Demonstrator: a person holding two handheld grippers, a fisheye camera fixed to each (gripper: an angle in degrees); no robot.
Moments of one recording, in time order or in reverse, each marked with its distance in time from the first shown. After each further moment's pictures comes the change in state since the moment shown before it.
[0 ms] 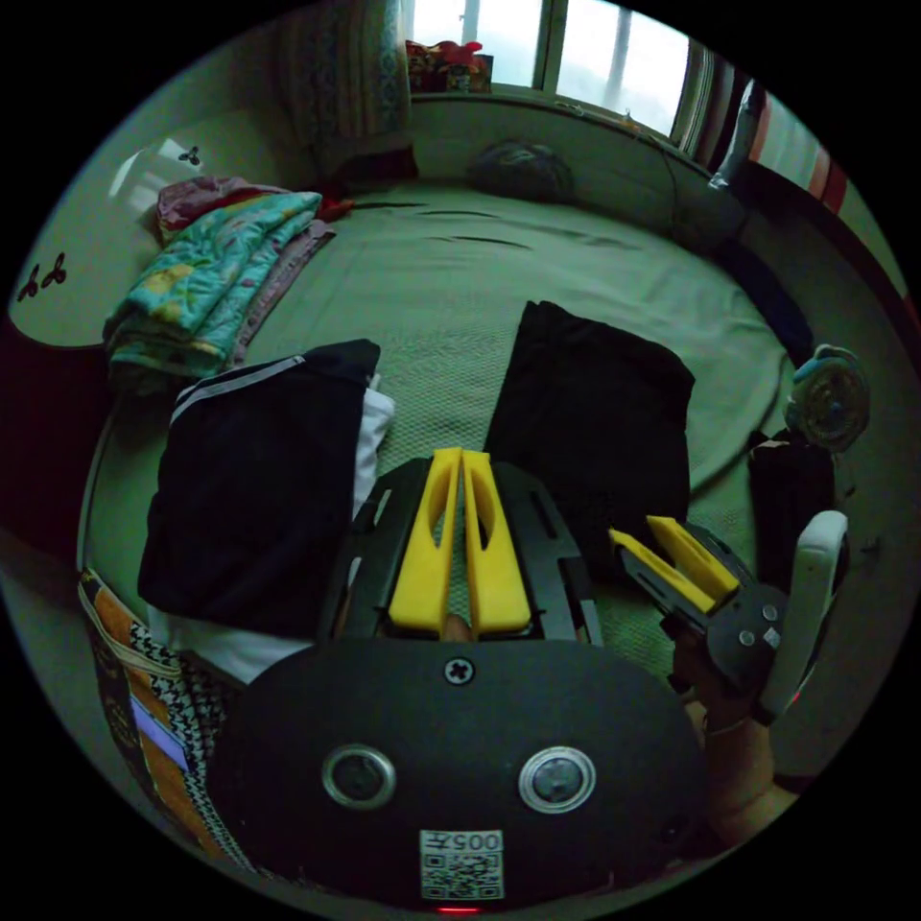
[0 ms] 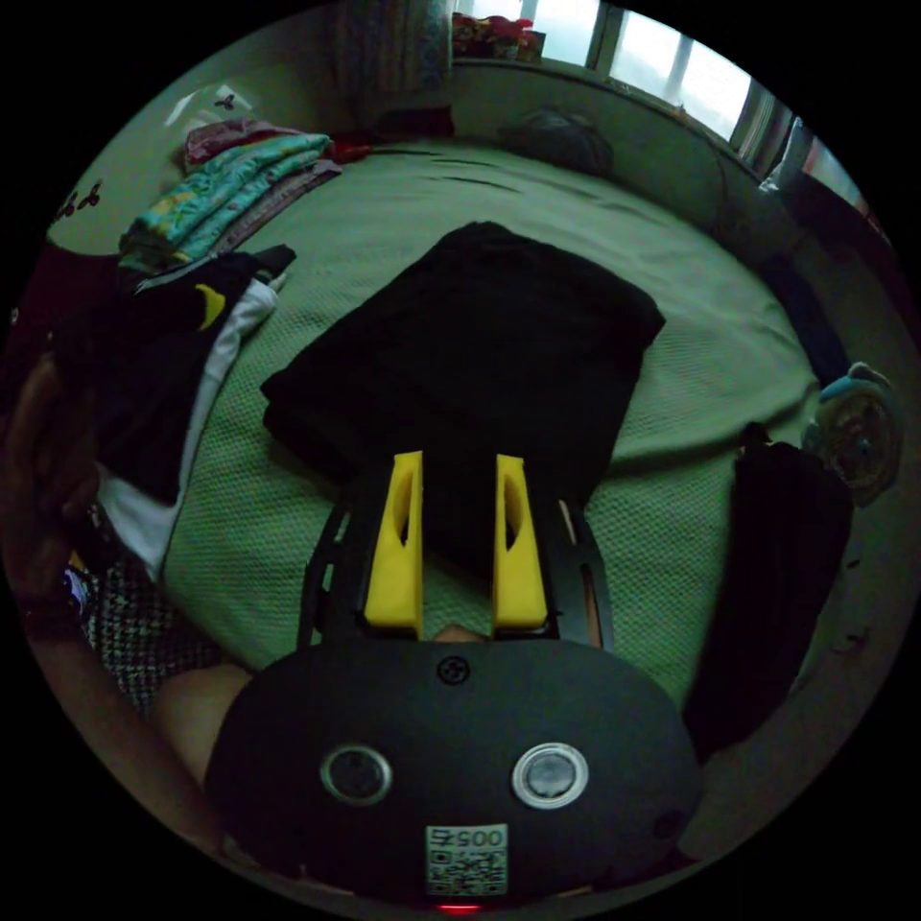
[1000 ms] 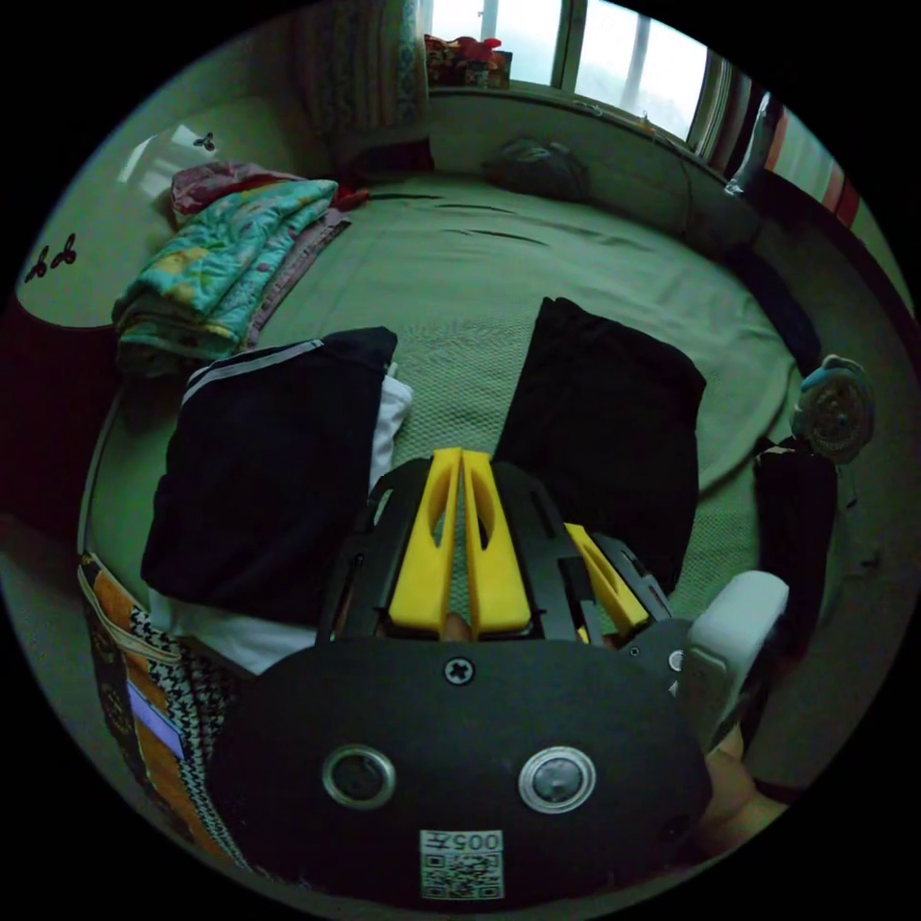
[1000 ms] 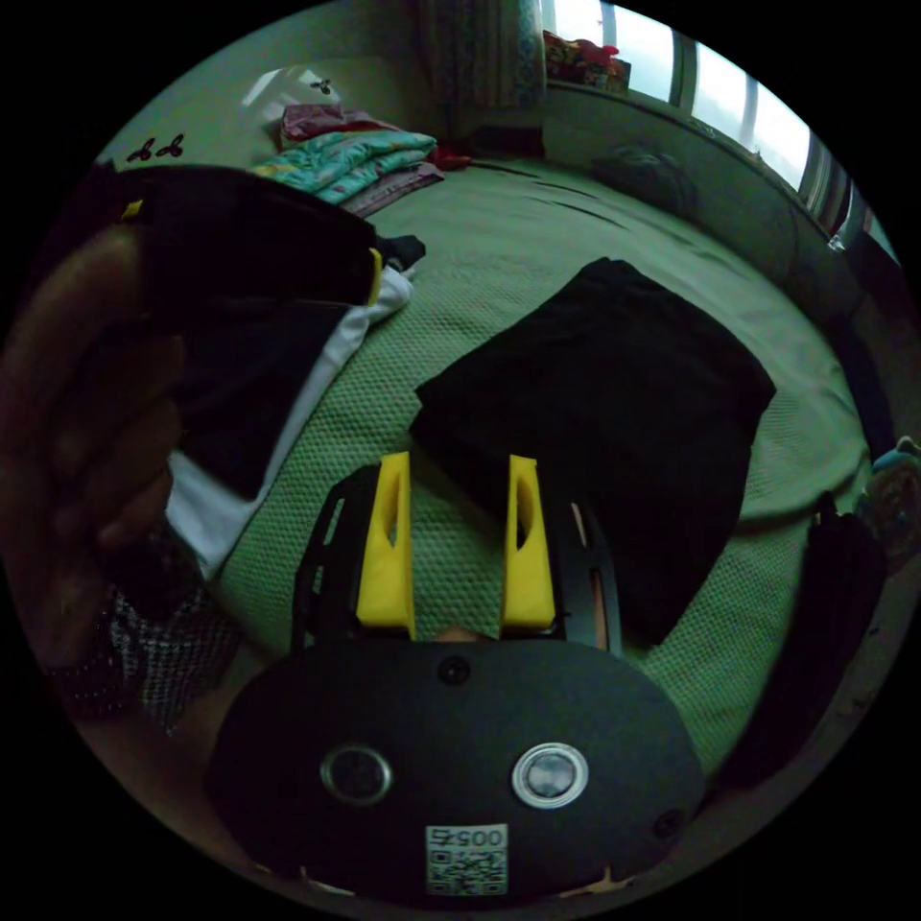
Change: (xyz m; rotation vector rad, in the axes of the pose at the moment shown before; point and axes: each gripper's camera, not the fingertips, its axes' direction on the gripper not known) left arm 0.090 -0.009 0.019 -0.015 -0.012 -0.035; right arm -0.060 0.018 0.010 0.049 -0.135 -0.139
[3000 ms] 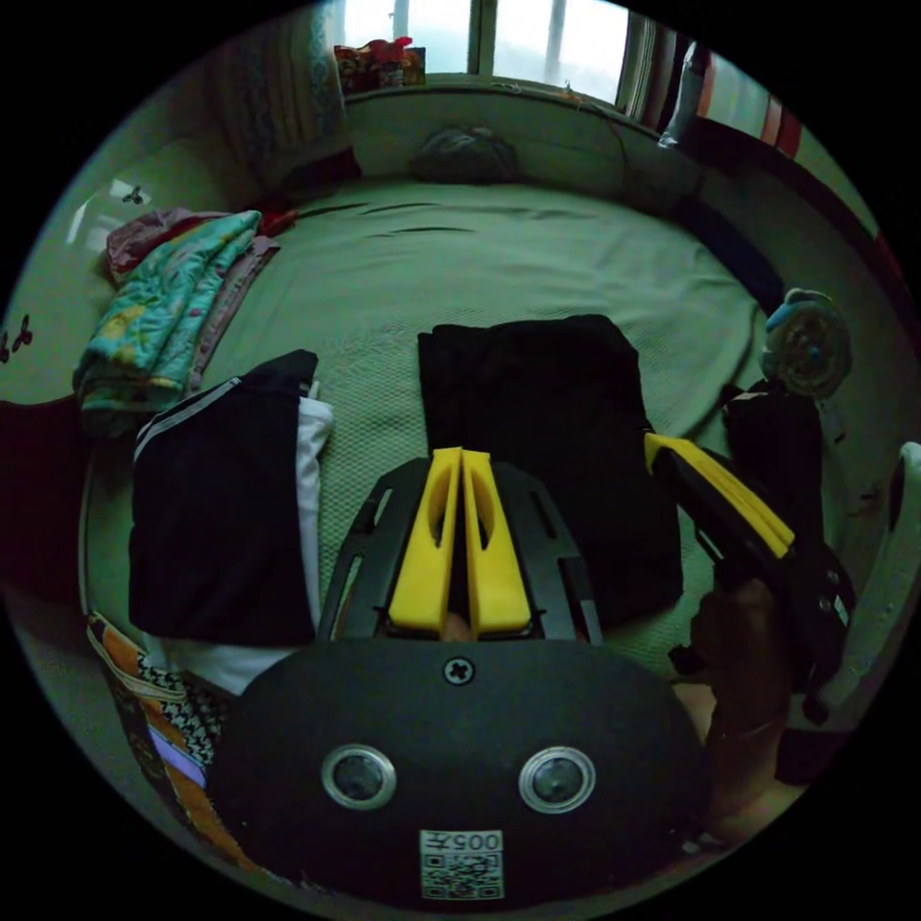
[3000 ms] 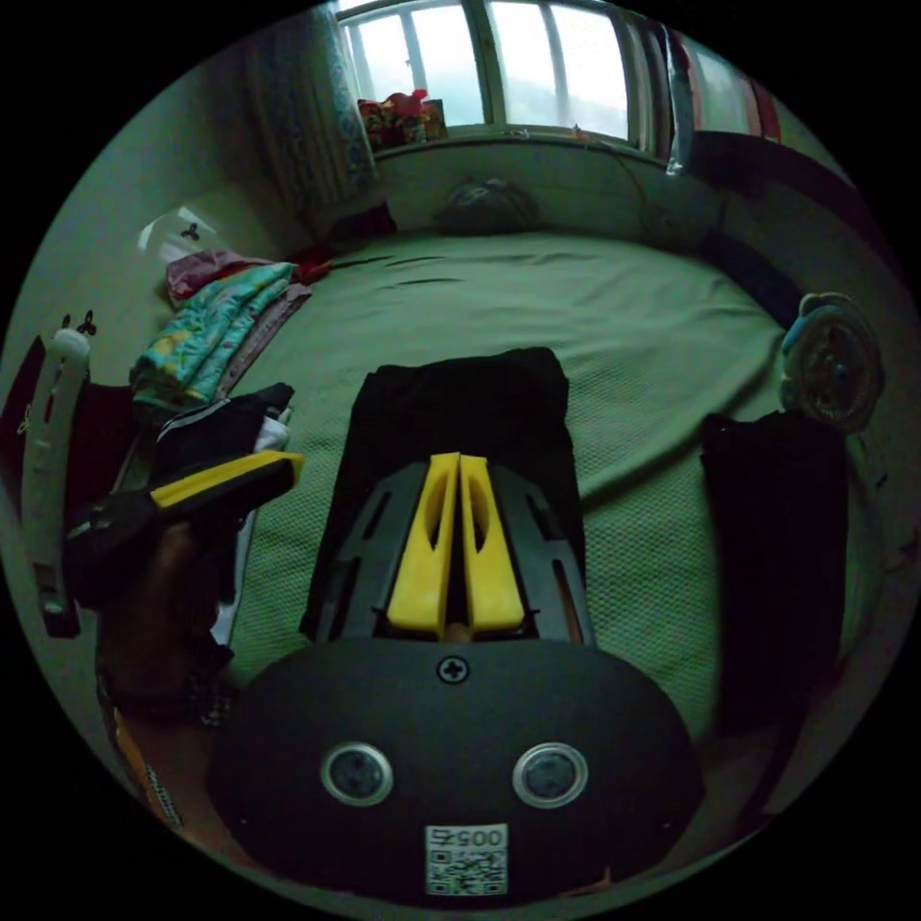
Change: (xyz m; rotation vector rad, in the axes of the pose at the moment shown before) left arm 0.110 0.028 -0.010 -0.014 0.001 0.171; right arm 0.167 0.088 -0.154 0.172 0.011 0.373
